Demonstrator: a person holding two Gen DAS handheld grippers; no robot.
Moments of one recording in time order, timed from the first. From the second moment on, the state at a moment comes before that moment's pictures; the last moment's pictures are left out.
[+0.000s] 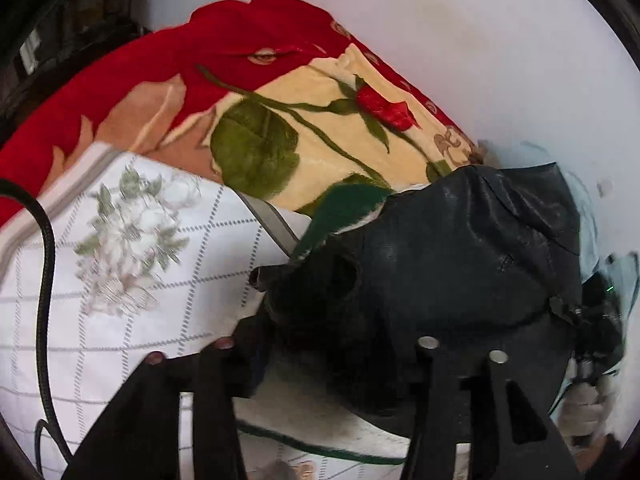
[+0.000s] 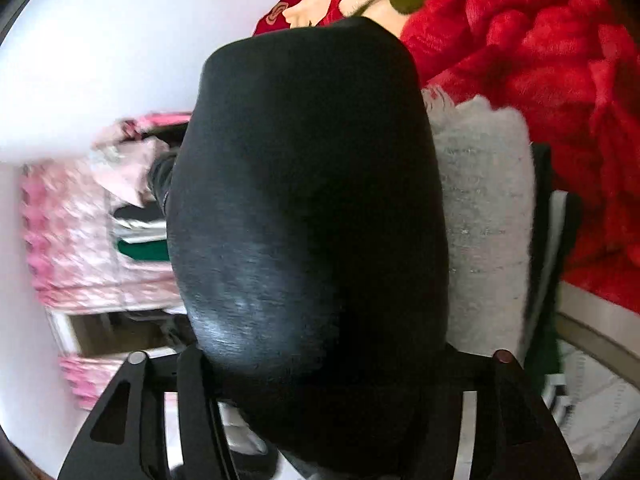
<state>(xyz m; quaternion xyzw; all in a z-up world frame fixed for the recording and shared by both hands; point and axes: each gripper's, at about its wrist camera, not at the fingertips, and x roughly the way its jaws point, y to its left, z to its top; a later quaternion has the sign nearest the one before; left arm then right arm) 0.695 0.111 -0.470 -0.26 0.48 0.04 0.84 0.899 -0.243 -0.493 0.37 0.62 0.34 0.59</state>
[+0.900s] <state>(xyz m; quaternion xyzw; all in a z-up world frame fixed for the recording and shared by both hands) 0.542 0.042 -0.275 -0.02 0.47 0.07 0.88 0.583 -0.164 -0.268 -0.03 0.50 -0.05 0.86</state>
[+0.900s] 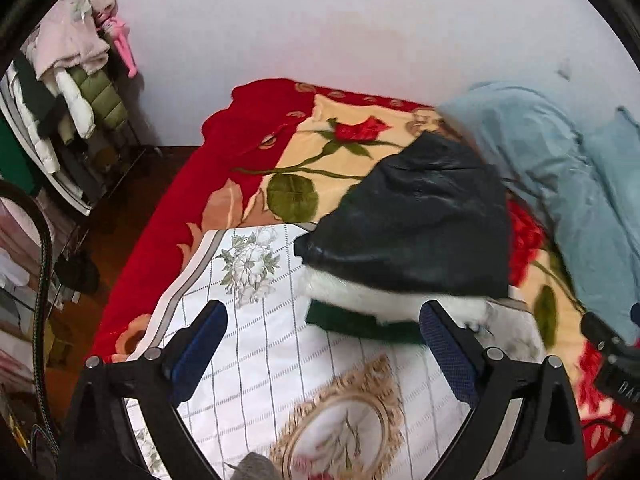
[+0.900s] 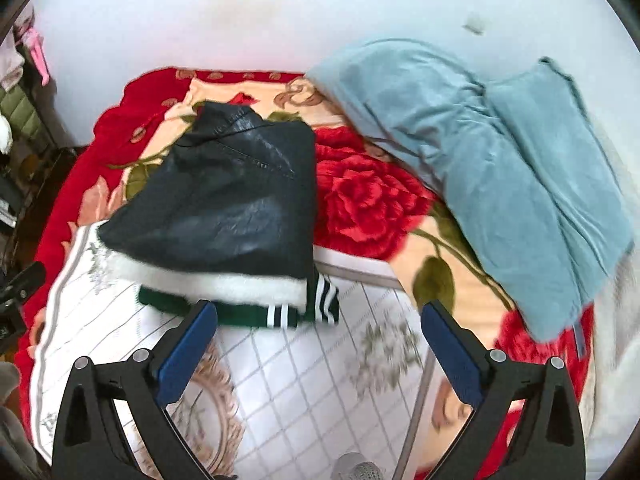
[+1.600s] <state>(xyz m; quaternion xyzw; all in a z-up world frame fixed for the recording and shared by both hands) 0.319 0.048 -0.057 -0.01 0.40 0.02 0.92 0.270 -0.133 0.011 0.00 0.41 -0.11 0.90</state>
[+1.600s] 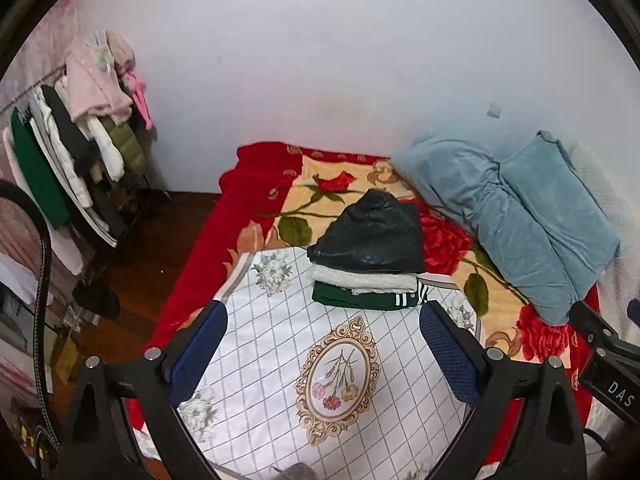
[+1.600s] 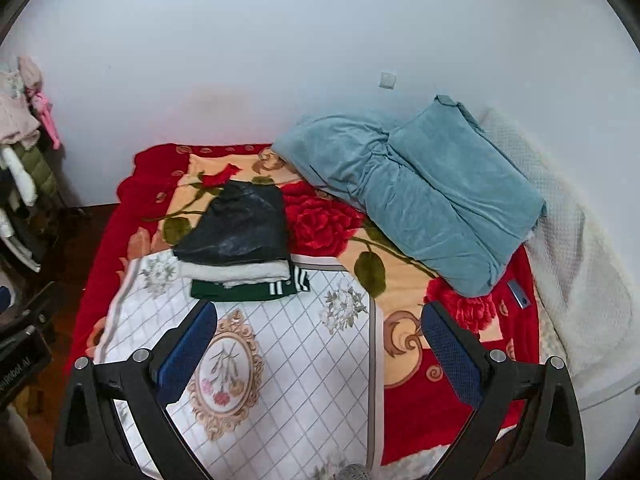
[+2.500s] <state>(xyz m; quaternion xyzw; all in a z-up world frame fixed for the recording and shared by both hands) 0.215 0.031 0.016 -0.01 0.34 0.04 0.94 0.121 -0.143 0.129 -0.01 0.34 -0.09 0.94</state>
